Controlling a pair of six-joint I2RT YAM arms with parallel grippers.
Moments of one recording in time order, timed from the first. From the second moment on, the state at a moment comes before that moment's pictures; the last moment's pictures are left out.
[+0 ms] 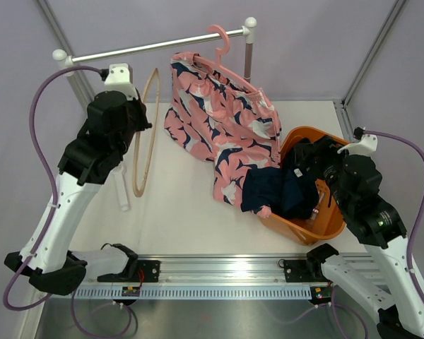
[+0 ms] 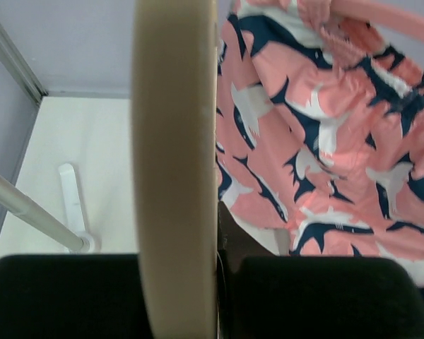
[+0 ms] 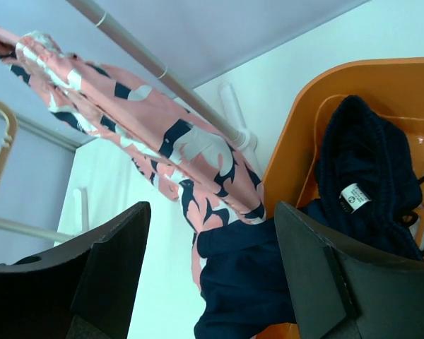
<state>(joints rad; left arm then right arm) -0.53 1.18 1.65 -0.74 -0.45 -0.23 0.44 0.70 1.11 -0.61 0.35 0.64</state>
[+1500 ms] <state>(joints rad) -0.19 1.59 1.95 -0.56 -0.28 -0.23 0.44 0.79 1.20 -0.60 0.24 0.53</state>
